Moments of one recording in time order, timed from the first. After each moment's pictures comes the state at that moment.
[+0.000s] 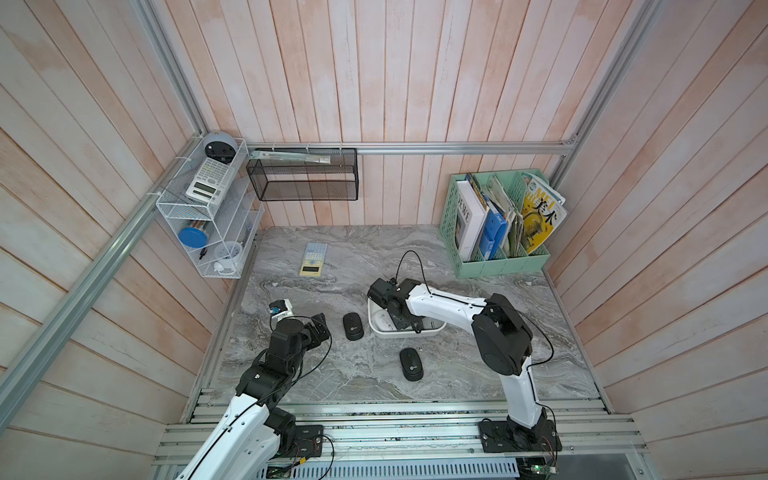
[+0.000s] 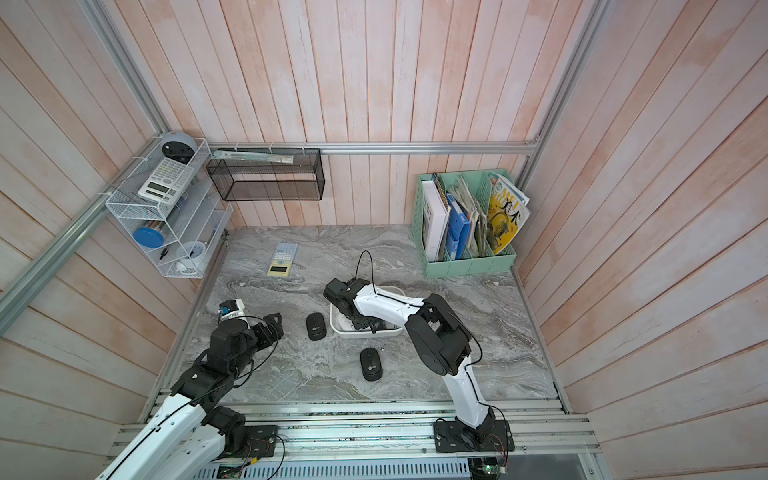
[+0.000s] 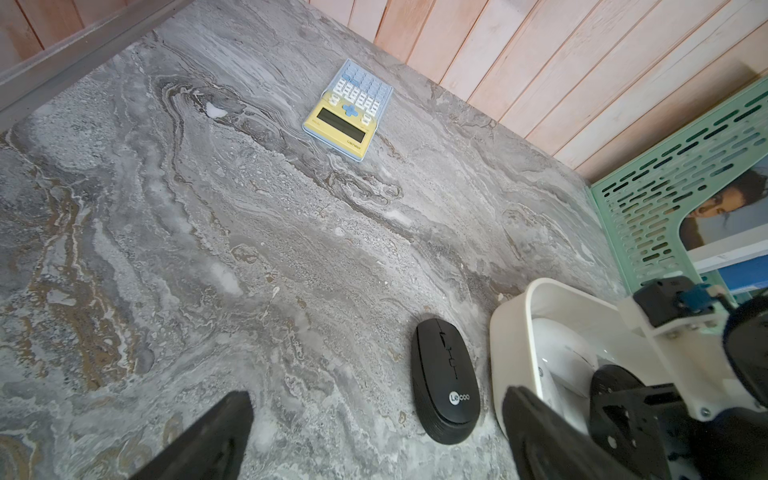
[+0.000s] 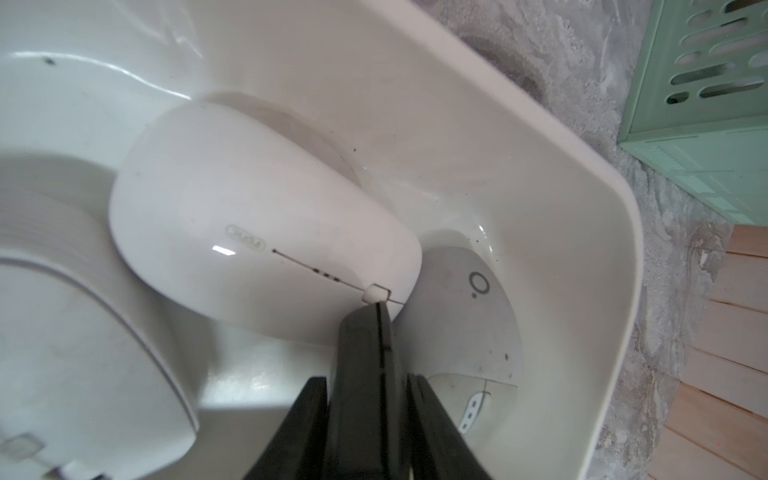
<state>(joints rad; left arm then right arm) -0.35 0.64 0.44 -0.36 -0.24 -0.62 0.90 2.09 1.60 -0.99 0.51 0.44</state>
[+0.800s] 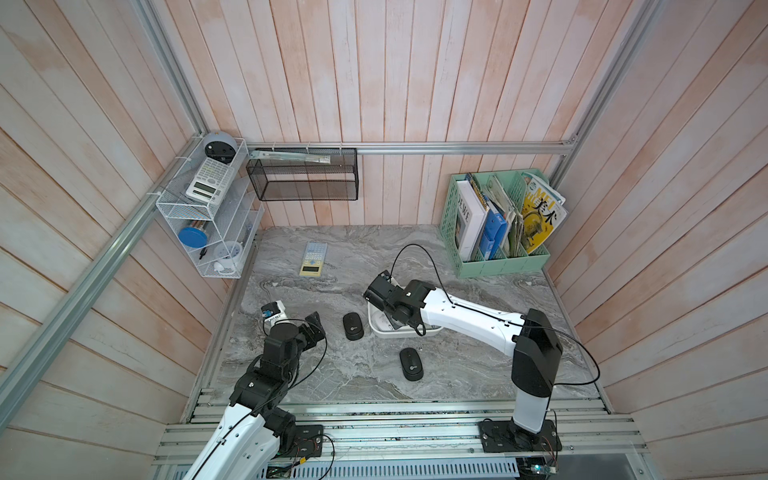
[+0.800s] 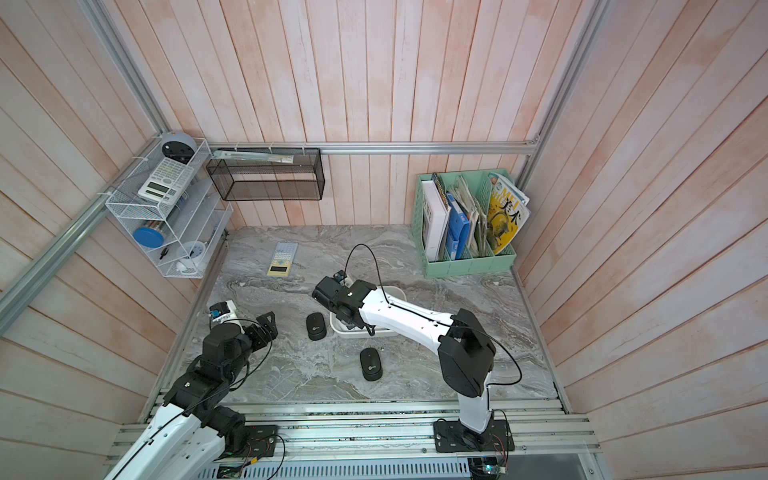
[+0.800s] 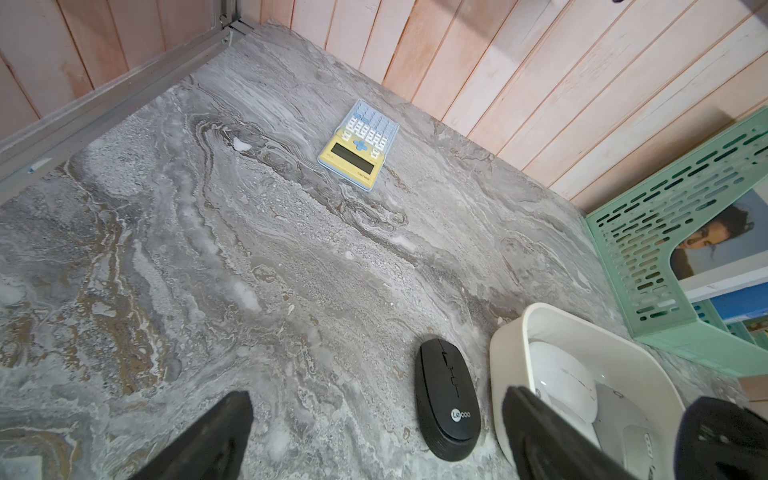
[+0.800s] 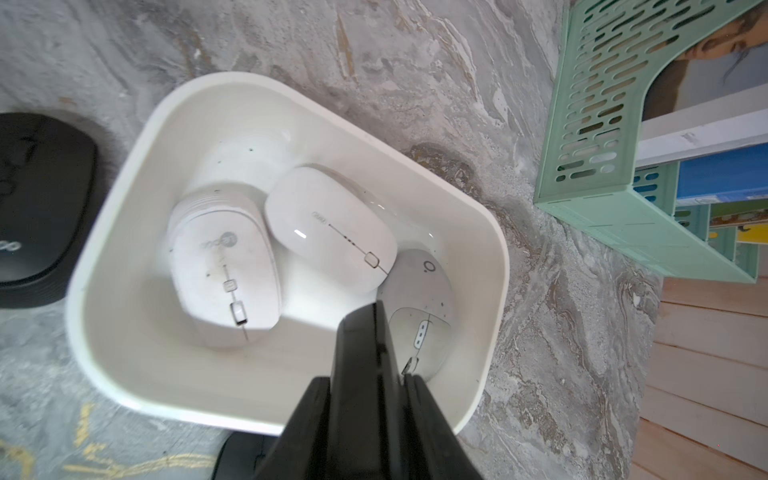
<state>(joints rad) -0.35 0.54 0.44 -0.40 -0.31 -0.62 1.05 1.87 1.60 -1.02 0.57 0.40</state>
